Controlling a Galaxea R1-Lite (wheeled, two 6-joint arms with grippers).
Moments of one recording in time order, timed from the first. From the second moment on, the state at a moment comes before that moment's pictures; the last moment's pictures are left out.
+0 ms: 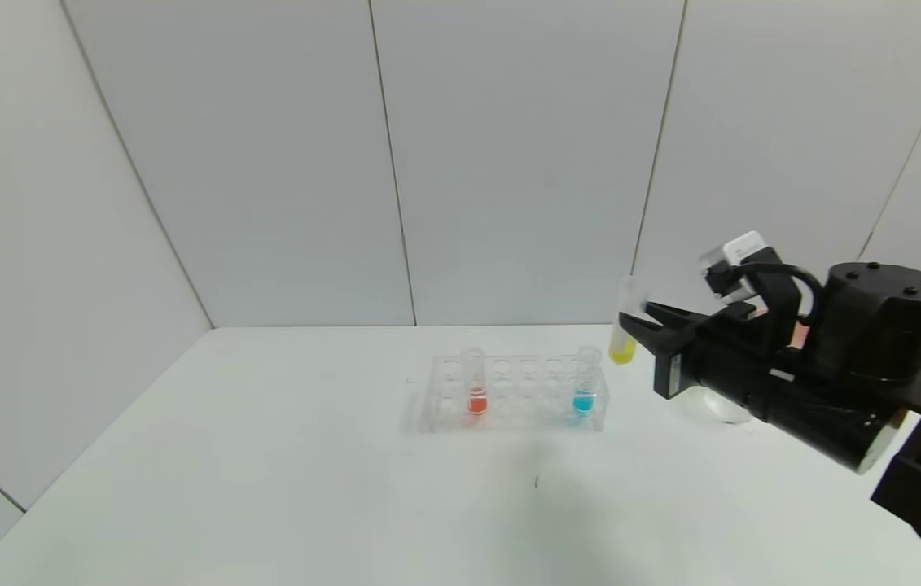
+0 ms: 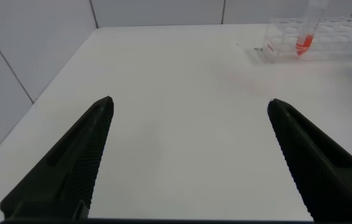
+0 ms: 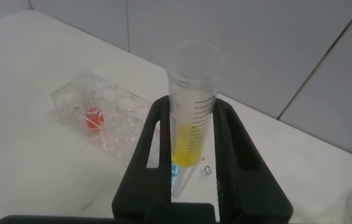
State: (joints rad) left arm 0.00 0.00 0.00 0.00 0.00 0.00; right arm 0.44 1.74 -0.71 -0.95 0.05 -0.11
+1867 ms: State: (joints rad) left arm 0.00 0.00 0.00 0.00 0.00 0.00; right arm -0.42 2.01 -1.63 0.40 0.80 -0.82
